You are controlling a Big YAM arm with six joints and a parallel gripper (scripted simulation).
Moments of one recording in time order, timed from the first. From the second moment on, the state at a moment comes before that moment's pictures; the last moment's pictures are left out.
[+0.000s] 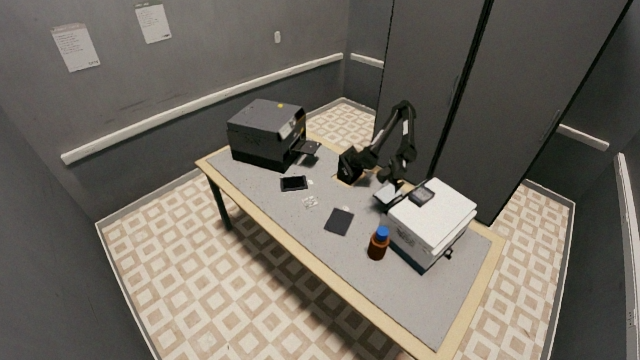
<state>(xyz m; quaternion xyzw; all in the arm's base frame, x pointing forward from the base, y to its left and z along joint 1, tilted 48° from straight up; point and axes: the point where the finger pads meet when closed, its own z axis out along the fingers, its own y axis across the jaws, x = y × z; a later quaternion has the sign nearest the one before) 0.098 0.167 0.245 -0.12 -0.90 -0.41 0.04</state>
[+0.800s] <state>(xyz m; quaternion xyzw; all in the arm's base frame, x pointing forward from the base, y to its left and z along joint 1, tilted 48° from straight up) 0.098 0.170 0.239 -0.12 -0.90 -0.41 0.04</state>
